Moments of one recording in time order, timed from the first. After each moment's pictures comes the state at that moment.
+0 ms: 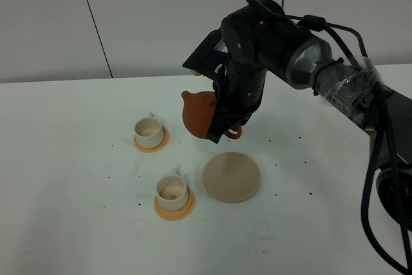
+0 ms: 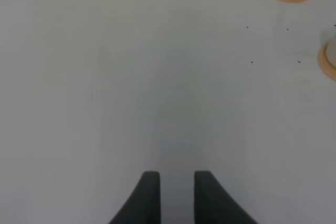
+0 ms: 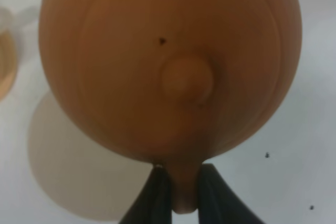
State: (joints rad) left arm 0.05 0.10 -0.51 0.10 1.04 -0.03; right arm 0.62 2.34 -2.24 -0.01 1.23 -0.46
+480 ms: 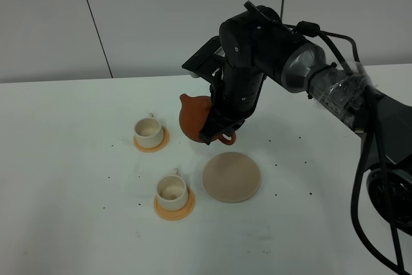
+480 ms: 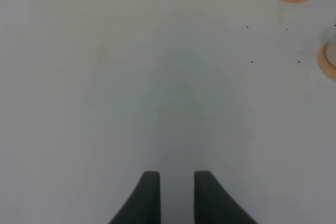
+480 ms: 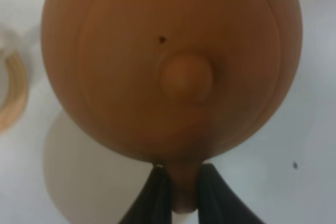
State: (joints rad) left arm 0.05 0.10 -0.51 0.10 1.04 -0.03; right arm 0.61 2.40 -2.29 0.04 1.23 -0.40
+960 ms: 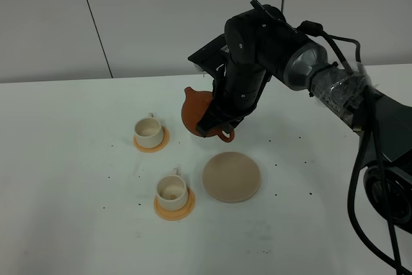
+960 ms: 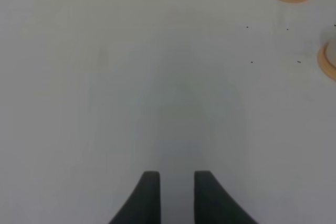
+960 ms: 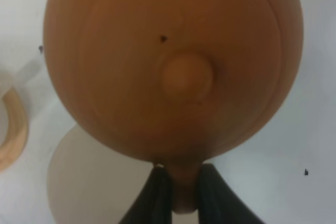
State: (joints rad) left arm 0.05 0.10 -0.51 0.10 1.04 -0.03; right arm 0.59 2.43 -2.33 0.07 1.23 -0.31
